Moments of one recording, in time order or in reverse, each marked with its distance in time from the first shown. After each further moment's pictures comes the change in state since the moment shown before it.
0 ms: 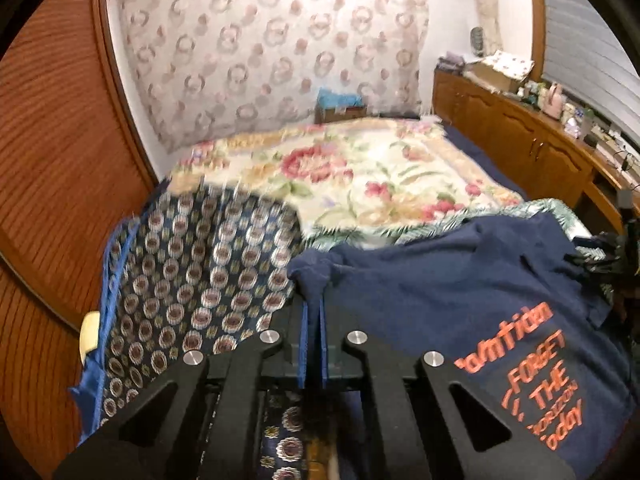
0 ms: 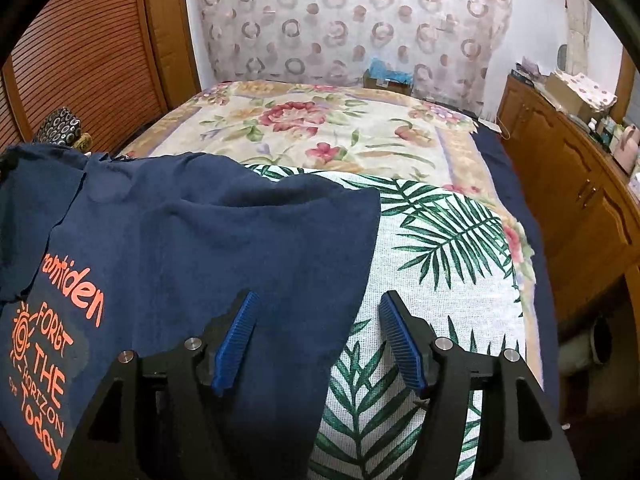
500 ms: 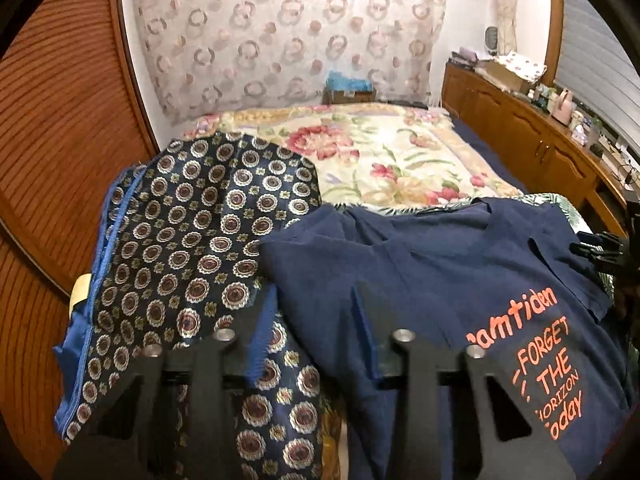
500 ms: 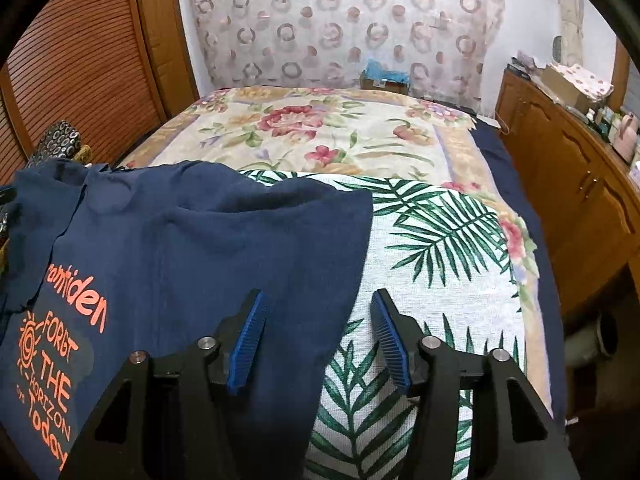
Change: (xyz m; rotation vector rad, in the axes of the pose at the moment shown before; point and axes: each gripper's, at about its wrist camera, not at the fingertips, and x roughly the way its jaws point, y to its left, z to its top) left arm 0.016 0.019 -0.031 -0.074 0.091 0.001; right arm 0.000 -0.003 -0.003 0.033 -0.012 0.023
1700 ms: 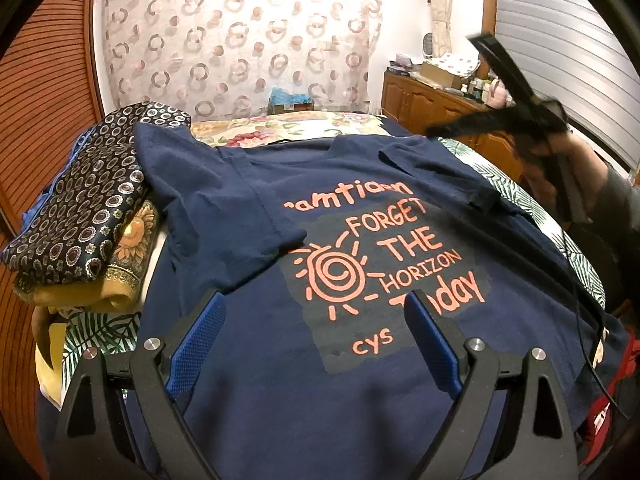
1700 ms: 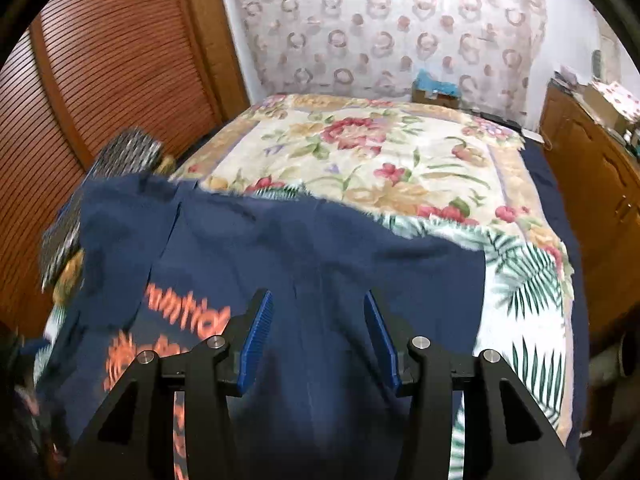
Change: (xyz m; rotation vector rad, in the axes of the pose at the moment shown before) left arm -0.096 -0.132 -0.150 0.064 -0.113 -0.145; right arm -0.051 0.056 0.028 -0.066 -0.002 0.156
